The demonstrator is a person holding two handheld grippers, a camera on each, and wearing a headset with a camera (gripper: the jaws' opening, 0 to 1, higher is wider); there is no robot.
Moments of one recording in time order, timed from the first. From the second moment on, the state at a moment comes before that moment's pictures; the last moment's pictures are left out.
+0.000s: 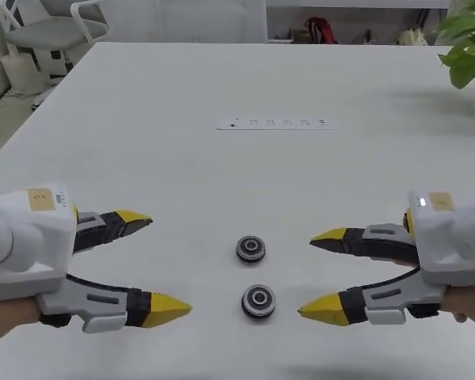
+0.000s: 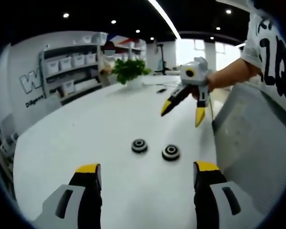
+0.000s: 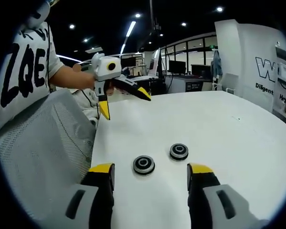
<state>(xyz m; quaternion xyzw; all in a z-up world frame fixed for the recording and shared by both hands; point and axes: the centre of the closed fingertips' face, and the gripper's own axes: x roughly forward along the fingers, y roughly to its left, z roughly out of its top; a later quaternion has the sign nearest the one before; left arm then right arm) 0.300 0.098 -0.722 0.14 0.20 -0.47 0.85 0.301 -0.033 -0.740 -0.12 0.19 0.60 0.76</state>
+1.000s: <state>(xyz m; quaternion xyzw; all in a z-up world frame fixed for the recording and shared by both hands) 0.303 0.076 -0.739 0.15 0.20 -0.51 0.82 0.303 -0.019 -0.772 -0.15 0.20 0.64 0.73</state>
